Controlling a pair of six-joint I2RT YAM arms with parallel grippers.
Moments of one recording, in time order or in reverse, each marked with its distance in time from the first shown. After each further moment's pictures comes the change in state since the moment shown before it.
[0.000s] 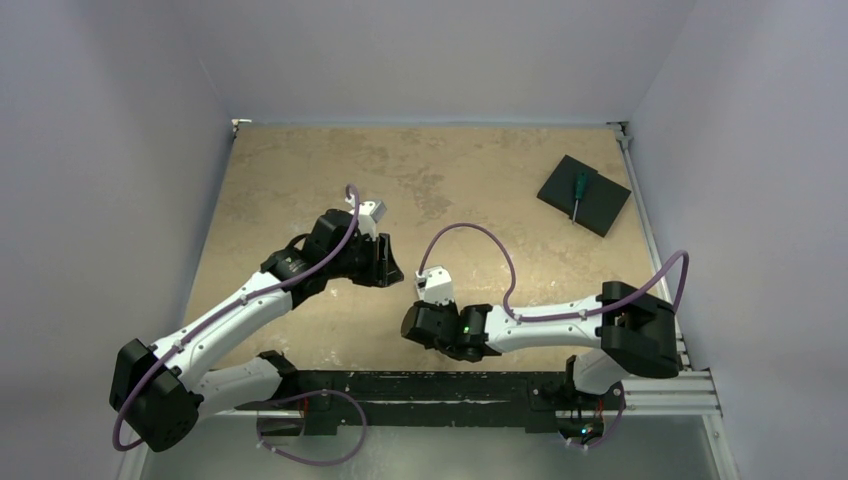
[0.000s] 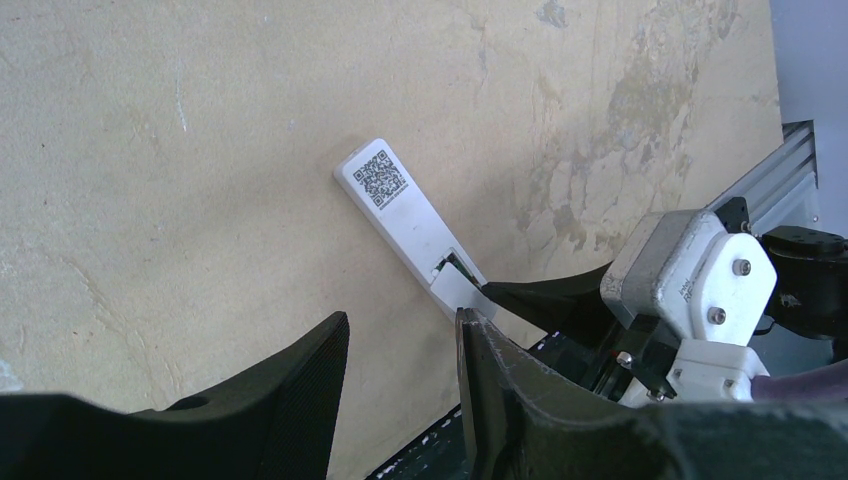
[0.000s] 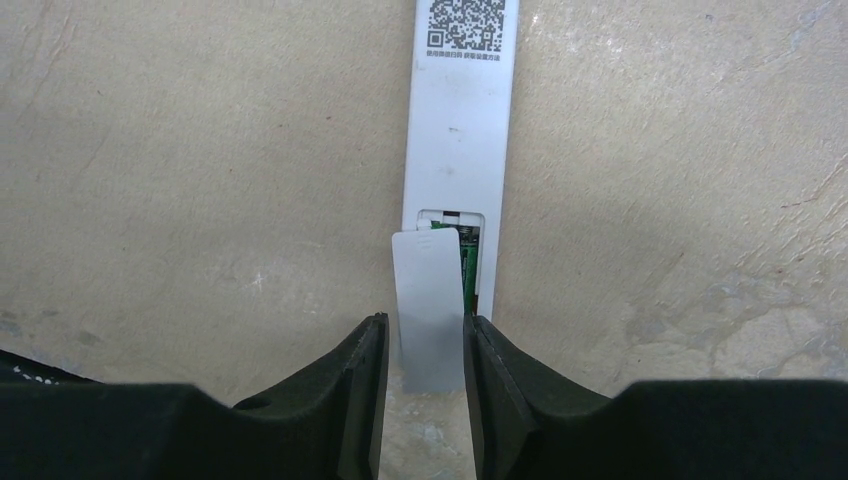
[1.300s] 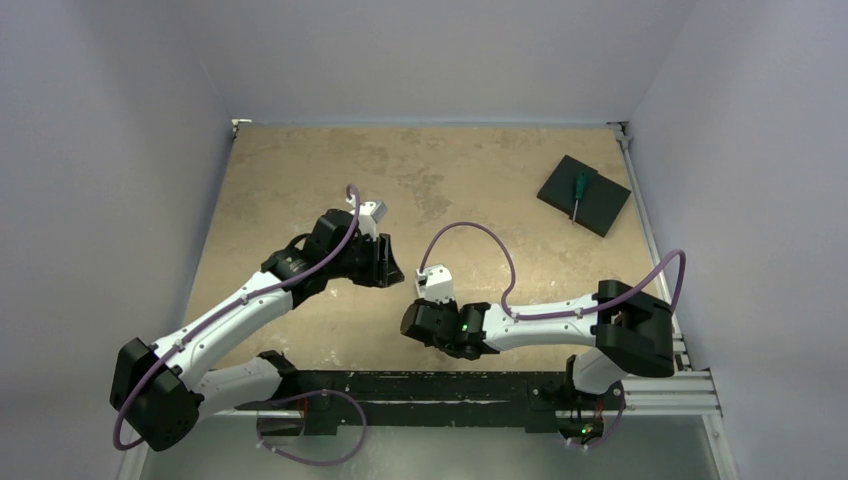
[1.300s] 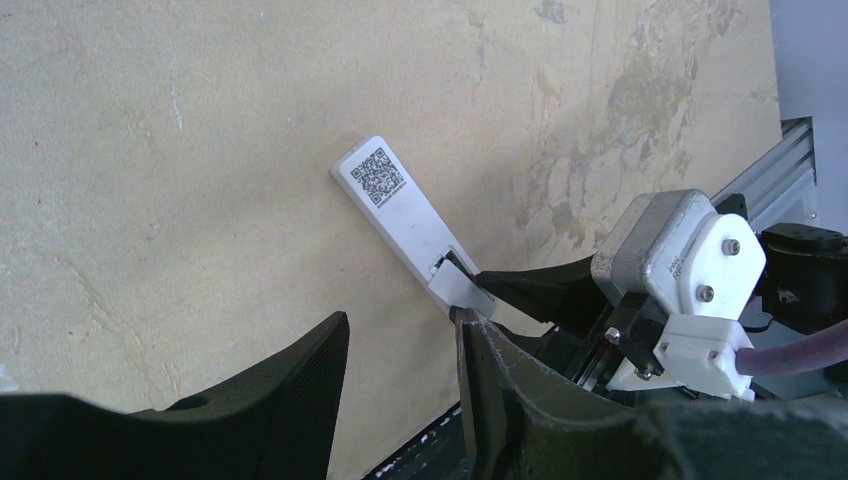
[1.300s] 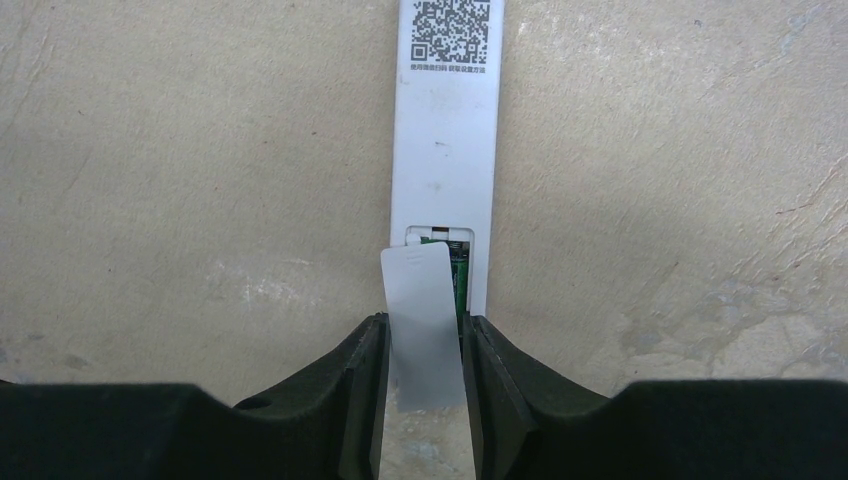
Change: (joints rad) left arm 0.000 0.004 0.000 0.000 0.006 0.000; right arm -0.019 0.017 0.000 0.015 0.007 0.003
